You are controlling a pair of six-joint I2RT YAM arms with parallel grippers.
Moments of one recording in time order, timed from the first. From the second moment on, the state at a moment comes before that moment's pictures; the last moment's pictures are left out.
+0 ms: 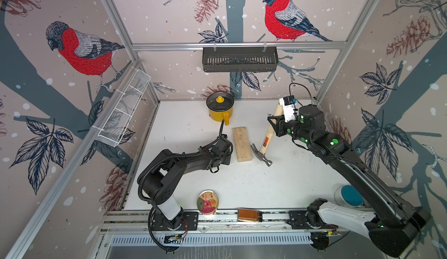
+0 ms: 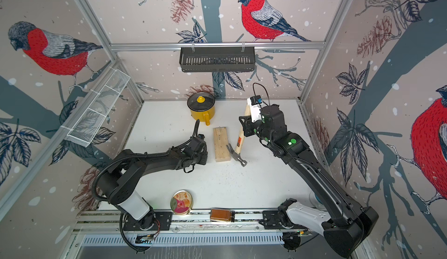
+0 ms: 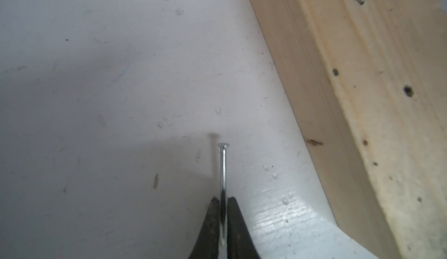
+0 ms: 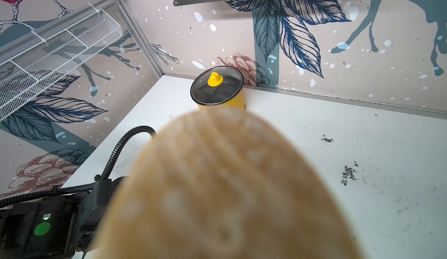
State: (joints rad) left arm -0.69 1.66 0.79 -0.11 -0.13 -0.42; right arm 0.56 1.11 1.22 -0.48 -0.08 0.23
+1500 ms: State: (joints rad) left arm -0.49 1.71 0.95 0.06 0.24 -0.60; right arm 0.78 1.44 1.46 -0.53 0.24 0.12
